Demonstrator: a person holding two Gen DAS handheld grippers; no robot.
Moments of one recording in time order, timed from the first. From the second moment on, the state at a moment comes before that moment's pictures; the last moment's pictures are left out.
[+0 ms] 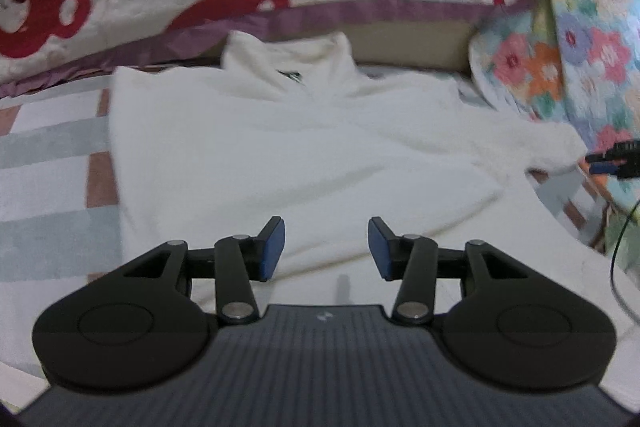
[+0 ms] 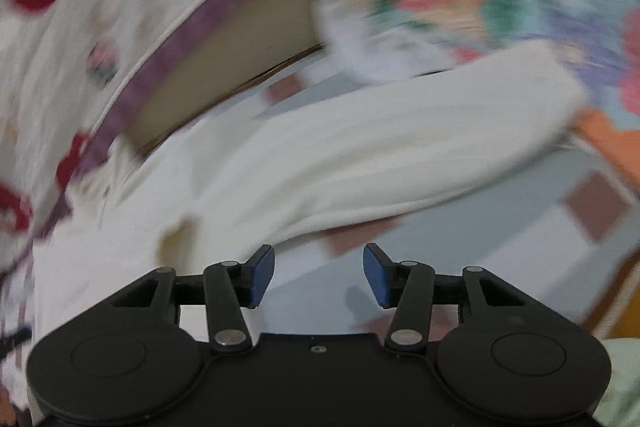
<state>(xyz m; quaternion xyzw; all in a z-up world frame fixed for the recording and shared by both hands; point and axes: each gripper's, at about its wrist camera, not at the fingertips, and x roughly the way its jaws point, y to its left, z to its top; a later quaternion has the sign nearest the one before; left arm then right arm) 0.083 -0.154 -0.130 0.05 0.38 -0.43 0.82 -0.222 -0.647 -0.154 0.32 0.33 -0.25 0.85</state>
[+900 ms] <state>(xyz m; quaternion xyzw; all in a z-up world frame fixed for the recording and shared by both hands) -0.055 -0.551 -0.179 0.31 0.33 -0.53 0.72 -0.284 -0.820 -0.203 0.47 0.22 -0.35 0.78</state>
